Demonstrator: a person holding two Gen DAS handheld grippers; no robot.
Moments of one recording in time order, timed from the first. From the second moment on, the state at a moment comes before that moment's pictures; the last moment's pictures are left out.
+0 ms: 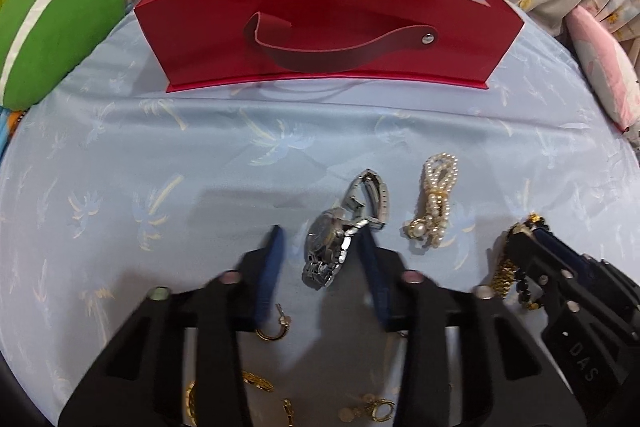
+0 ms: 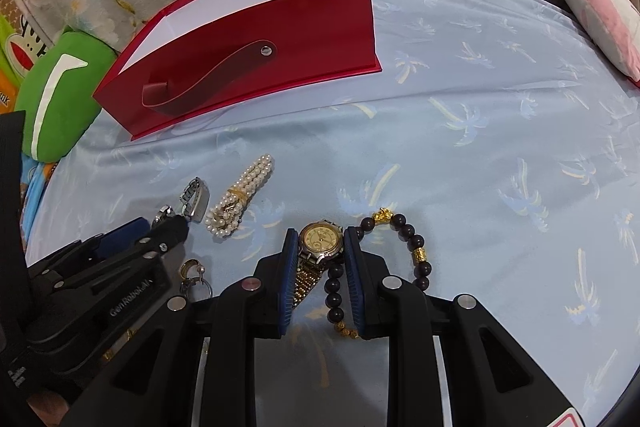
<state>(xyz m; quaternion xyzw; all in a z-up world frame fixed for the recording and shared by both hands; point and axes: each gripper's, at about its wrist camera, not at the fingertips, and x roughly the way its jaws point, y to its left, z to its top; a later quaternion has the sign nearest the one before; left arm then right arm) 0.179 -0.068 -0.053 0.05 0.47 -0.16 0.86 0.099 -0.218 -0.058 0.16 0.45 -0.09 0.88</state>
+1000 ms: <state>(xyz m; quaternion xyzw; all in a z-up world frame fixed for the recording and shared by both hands) 0.154 -0.017 0.027 -0.02 0.41 -0.17 0.89 0.093 -0.197 -0.006 0.13 0.40 -0.04 0.91</state>
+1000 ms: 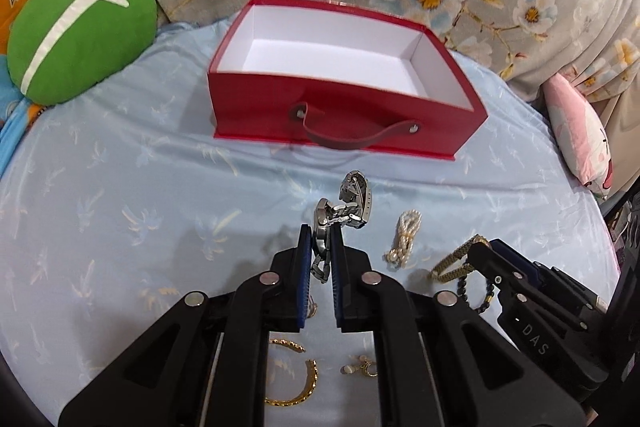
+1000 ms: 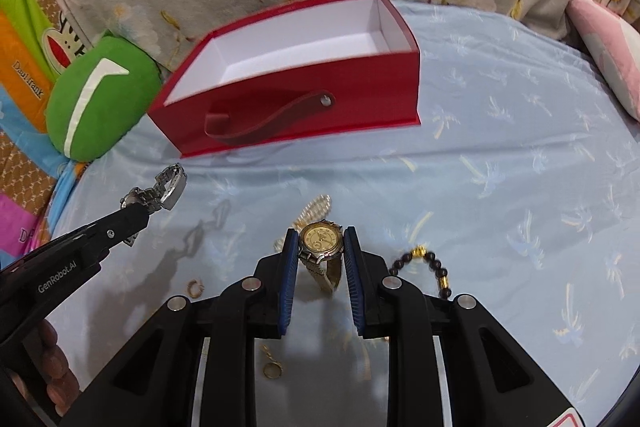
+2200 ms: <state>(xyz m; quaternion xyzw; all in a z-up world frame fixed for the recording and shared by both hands) 0.432 -0.084 0.076 0.02 0.34 -0.13 0.93 0.396 -0.240 0.067 0.10 0.37 0.00 0.92</state>
